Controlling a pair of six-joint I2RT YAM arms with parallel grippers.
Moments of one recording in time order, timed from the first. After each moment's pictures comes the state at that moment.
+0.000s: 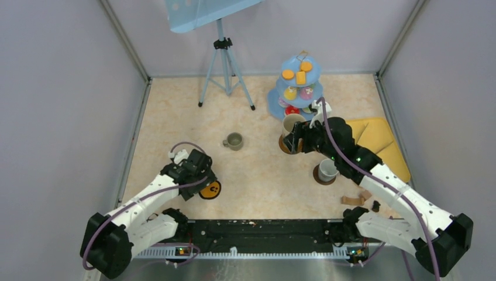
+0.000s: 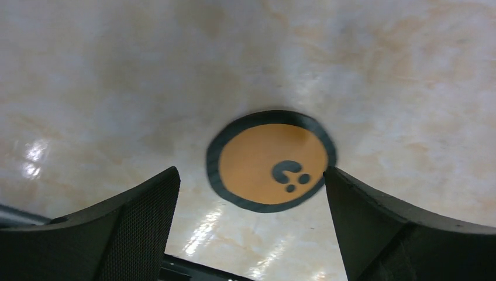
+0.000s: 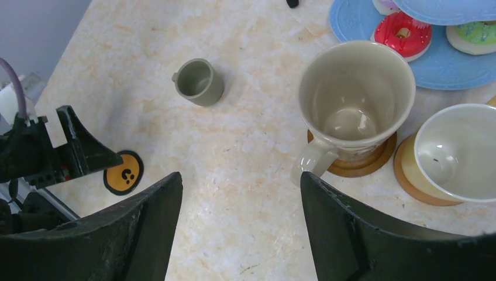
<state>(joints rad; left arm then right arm) -0.51 0.98 0.56 -0.77 -0.27 -1.08 0.65 0.96 0.86 -0.30 0.02 0.37</state>
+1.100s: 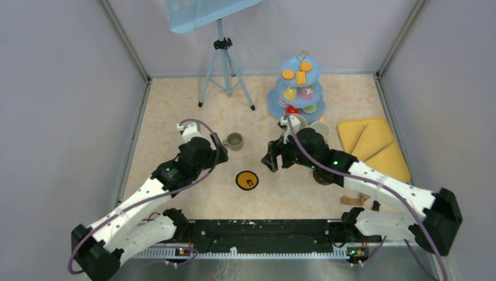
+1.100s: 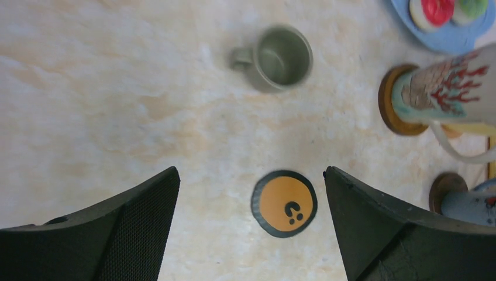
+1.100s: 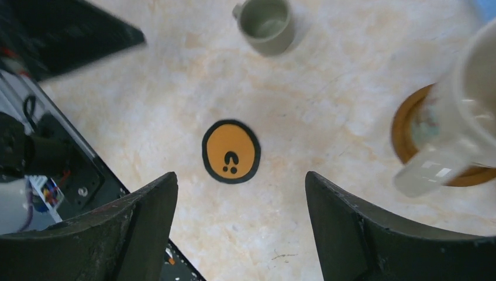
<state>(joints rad) -0.67 0.93 0.71 -0.47 -0.34 -0.80 0.84 1.04 0.82 -0.22 -0.01 0.35</state>
